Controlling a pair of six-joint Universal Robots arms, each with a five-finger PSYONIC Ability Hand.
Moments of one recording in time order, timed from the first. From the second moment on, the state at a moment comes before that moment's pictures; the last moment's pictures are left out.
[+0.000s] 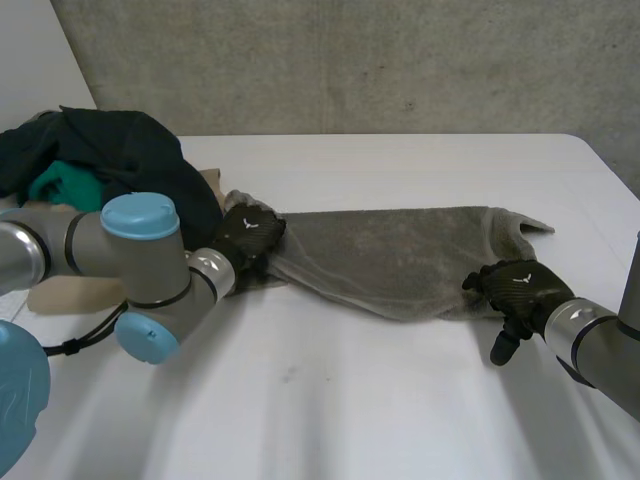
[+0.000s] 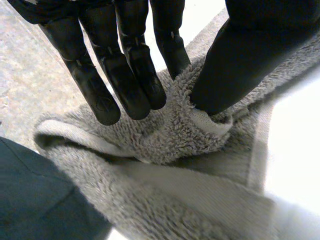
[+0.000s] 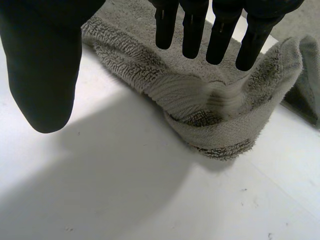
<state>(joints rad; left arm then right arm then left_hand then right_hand) 4.28 -2.40 -1.20 3.36 -1.35 3.60 1.75 -1.19 1.74 0.01 1.35 2.67 1.15 1.19 1.19 1.20 0.98 0.32 0.31 0.33 0.33 0.17</state>
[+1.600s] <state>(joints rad) 4.30 -1.99 -1.07 3.83 -1.52 3.55 1.79 -1.29 1.11 -0.40 1.54 2.70 1.15 1.20 1.19 1.20 1.00 1.13 1.18 1.19 1.20 1.03</state>
